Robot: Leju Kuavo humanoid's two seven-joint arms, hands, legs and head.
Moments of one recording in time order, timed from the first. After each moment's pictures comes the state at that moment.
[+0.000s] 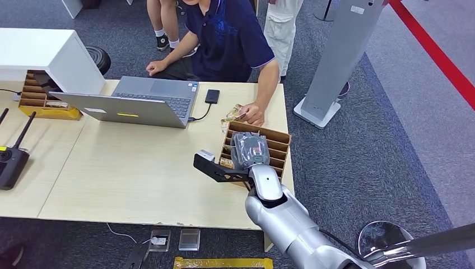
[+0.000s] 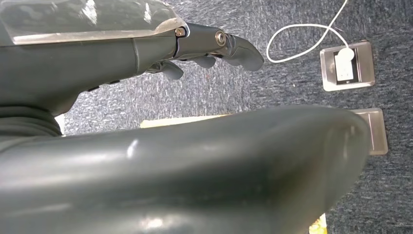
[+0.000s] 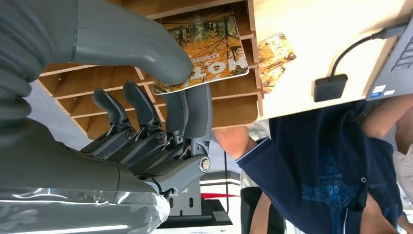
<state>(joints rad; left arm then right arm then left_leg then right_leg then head) -0.11 0.05 -1.14 -0.27 1.16 0.44 -0.25 -0.72 0.27 0.82 -0.62 1.04 -0.25 0.34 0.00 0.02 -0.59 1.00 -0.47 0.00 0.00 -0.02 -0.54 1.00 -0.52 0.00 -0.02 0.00</state>
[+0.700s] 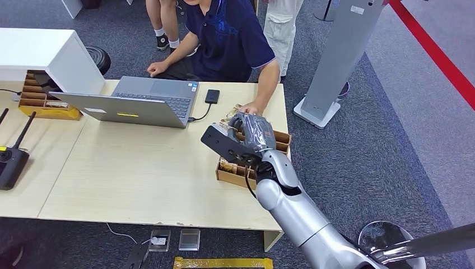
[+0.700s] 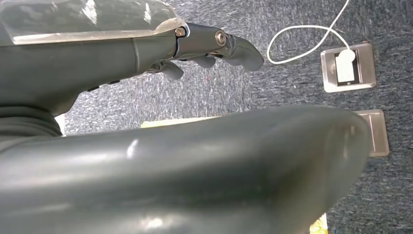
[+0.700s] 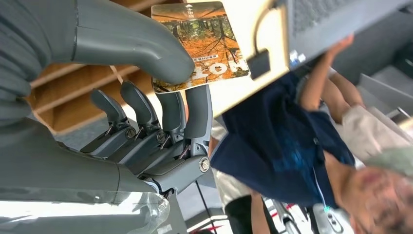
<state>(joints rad) -0.11 0.05 -1.14 -0.27 1.16 0.44 -0.26 -0.71 0.19 0.76 -0.91 0.69 -0.19 0.21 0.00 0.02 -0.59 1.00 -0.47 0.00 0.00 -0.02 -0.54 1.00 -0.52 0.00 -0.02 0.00</state>
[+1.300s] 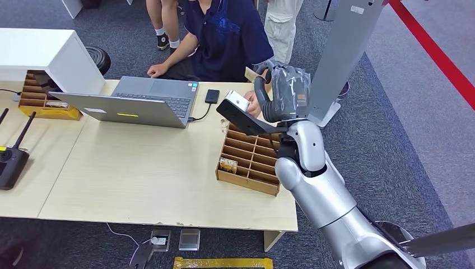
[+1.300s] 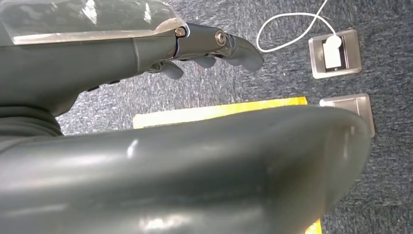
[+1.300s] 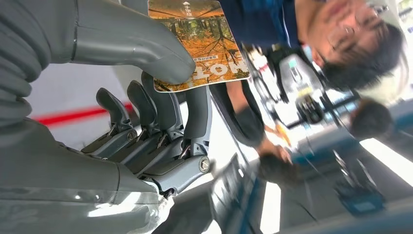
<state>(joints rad) -0.11 0.03 -1.14 -0.27 1.14 0.42 -0.29 -0.82 0.12 0.70 -1.06 1.03 -0.40 0.23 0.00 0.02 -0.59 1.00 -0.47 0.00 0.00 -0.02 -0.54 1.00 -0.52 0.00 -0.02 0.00</state>
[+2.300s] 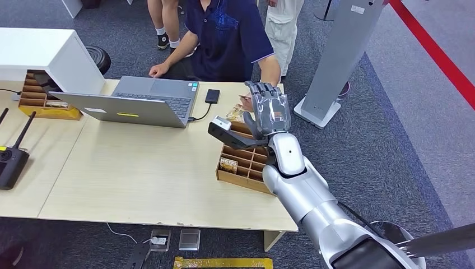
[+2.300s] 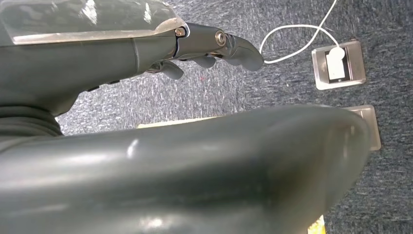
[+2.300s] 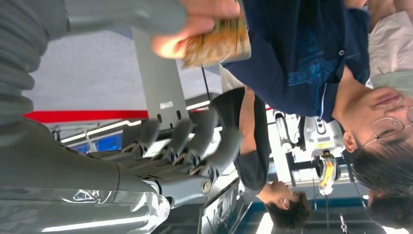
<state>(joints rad) -0.11 0.05 -1.14 -0.27 1.13 0.43 -0.27 -0.88 0.24 0.71 -0.57 1.14 -0.49 0.18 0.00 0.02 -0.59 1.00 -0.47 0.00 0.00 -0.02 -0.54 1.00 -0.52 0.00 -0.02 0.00</state>
